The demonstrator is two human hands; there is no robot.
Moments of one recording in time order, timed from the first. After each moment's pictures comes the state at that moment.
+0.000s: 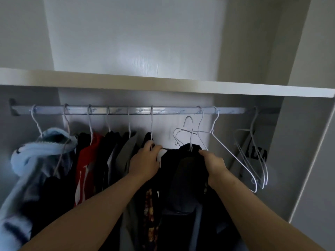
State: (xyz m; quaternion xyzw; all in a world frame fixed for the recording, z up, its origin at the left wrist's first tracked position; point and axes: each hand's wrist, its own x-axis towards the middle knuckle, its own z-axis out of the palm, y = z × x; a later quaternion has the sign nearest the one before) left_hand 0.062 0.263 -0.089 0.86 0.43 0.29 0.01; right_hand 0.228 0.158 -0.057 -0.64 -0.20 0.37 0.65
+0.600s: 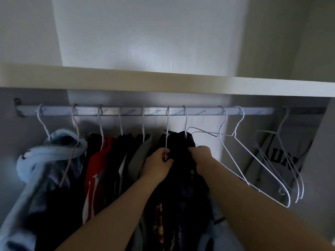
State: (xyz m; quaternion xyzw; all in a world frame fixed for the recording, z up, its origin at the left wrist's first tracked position) left_hand 0.061 0.298 -0.092 0.73 0.46 0.39 0.32; right_hand 0.198 0.271 -0.057 -0.70 -0.31 0.32 0.56
